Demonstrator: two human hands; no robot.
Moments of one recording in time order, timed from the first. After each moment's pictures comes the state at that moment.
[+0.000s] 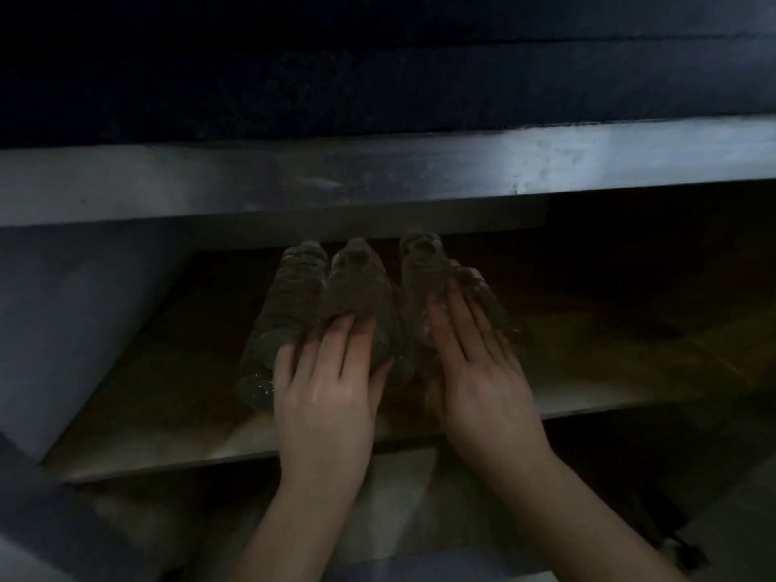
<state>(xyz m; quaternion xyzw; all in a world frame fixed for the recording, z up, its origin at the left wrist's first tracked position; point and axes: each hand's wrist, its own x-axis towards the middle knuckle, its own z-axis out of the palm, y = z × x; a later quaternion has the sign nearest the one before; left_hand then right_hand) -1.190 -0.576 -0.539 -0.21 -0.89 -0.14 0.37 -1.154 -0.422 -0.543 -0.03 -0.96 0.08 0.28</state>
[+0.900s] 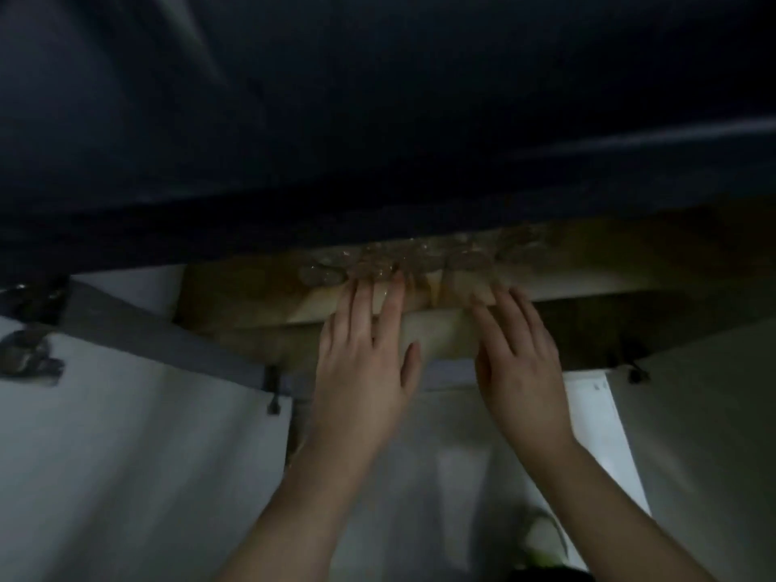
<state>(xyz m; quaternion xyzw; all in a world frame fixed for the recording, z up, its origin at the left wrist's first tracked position) -1.117 -0.612 -0.488 -0.20 -0.97 -0.13 0.05 -1.062 -0.442 -0.539 -0.07 -0.97 0.16 0.15</state>
